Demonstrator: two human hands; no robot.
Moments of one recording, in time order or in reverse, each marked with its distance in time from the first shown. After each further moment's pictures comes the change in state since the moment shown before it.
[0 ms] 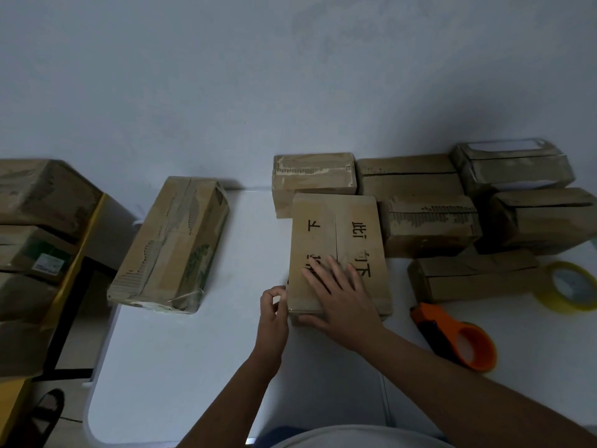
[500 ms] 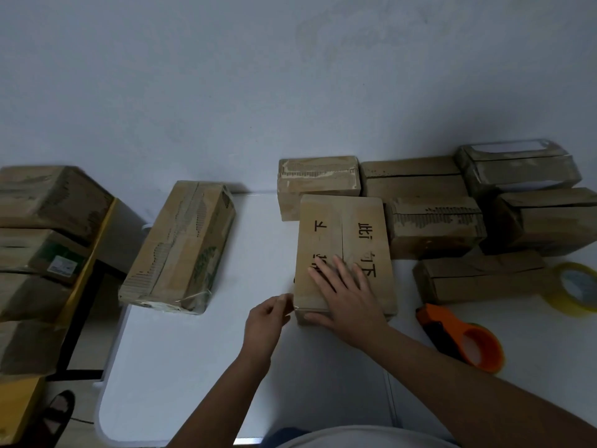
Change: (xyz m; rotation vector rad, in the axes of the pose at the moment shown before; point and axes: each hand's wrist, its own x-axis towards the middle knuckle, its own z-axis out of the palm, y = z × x) left_hand -0.017 0.037 -0.018 0.165 0.071 -0.091; right_hand 0.000 0.000 -0.003 -0.024 -0.007 0.018
